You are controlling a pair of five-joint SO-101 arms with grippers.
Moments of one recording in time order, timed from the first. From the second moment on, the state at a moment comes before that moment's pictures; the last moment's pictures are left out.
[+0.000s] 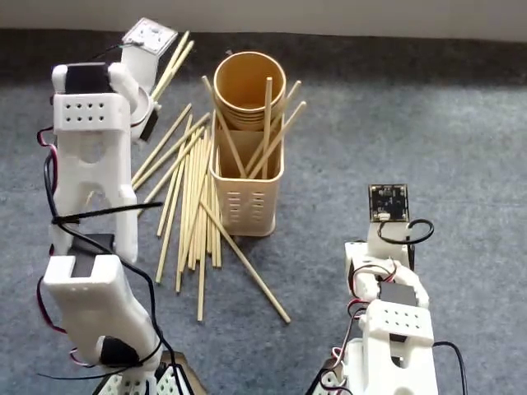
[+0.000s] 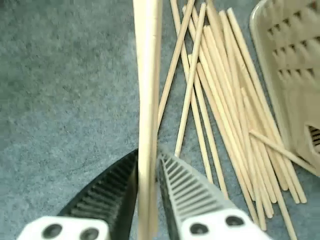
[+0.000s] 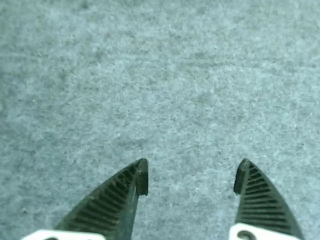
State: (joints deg) left arm -9.2 18.7 -34.9 96.0 -19.6; right arm 3.0 -54.0 83.4 28.6 10.6
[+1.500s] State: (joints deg) left arm 25.6 -0.4 -83.5 101.2 1.7; right arm 3.0 -54.0 83.5 26.4 10.6
